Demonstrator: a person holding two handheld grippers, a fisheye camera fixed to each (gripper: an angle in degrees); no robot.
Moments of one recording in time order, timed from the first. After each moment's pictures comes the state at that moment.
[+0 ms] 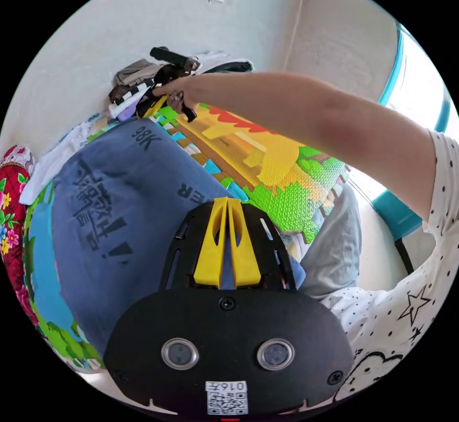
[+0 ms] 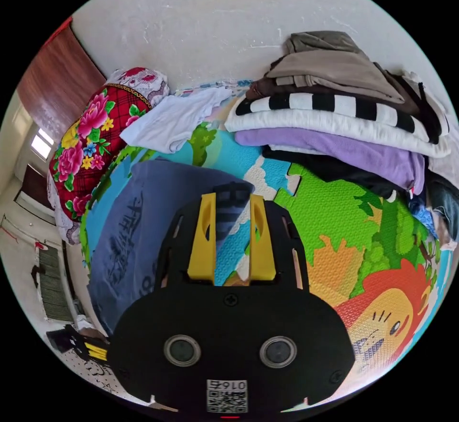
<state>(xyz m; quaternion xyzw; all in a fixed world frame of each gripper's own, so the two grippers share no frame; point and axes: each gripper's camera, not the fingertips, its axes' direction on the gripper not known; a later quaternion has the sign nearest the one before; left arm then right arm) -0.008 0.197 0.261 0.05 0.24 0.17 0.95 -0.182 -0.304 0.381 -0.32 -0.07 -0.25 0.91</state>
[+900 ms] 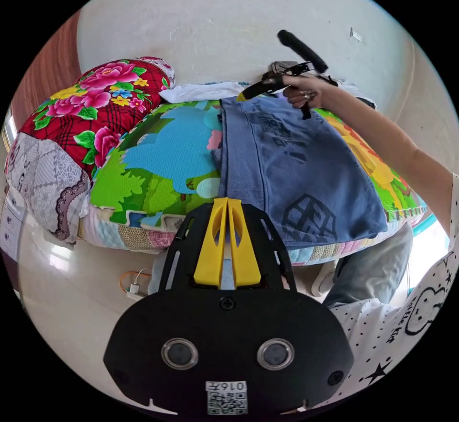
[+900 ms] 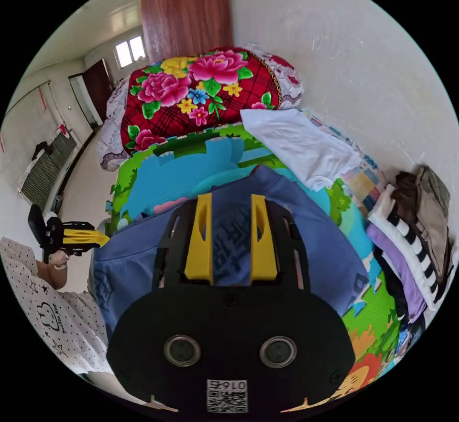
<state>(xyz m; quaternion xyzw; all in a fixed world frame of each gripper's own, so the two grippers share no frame) -0.200 0.343 0.240 0.03 0.05 -0.08 0.99 -0.441 -0.238 0.353 -0.29 -0.25 -0.48 0.79</state>
